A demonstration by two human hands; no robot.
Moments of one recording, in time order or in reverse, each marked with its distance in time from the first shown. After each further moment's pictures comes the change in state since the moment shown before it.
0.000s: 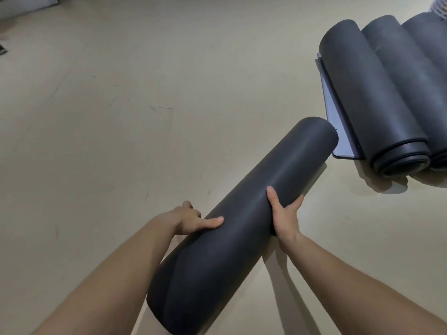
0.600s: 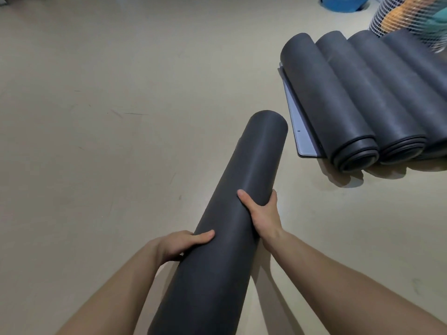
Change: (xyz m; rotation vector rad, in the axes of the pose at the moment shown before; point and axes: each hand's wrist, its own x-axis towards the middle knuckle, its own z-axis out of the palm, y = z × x) left_hand 0.018 0.022 0.059 -0.622 -0.231 0.193; right_hand 0.000 -0.001 -0.023 -0.001 -0.019 -0.098
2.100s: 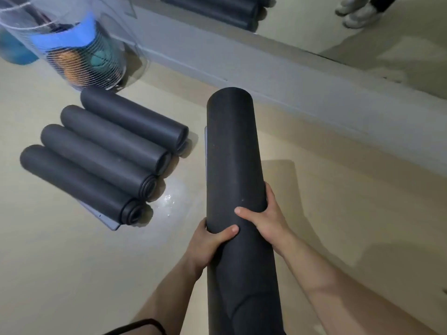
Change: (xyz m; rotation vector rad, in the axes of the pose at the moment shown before) left_hand -0.313 0.489 0.515 0.184 -0.347 0.182; right_hand -0.391 -0.249 -0.573 0.487 0.627 0.060
